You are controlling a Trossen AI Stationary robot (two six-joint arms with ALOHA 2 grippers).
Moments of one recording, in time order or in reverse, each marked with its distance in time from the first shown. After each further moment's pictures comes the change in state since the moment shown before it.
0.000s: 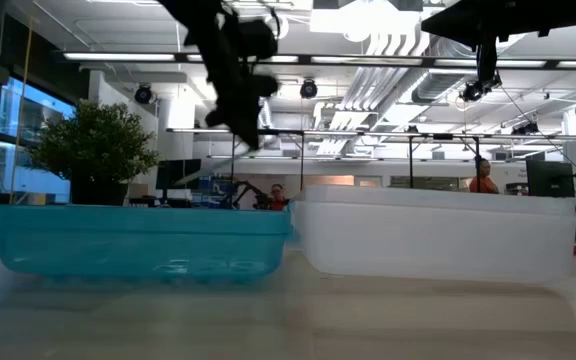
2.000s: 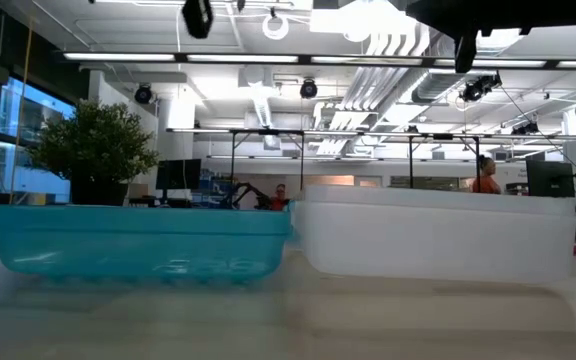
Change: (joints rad) left arm -0.464 -0.626 -0.708 1.125 0.105 -0.387; right arm 0.000 0.142 0.001 0.195 -0.115 -0.106
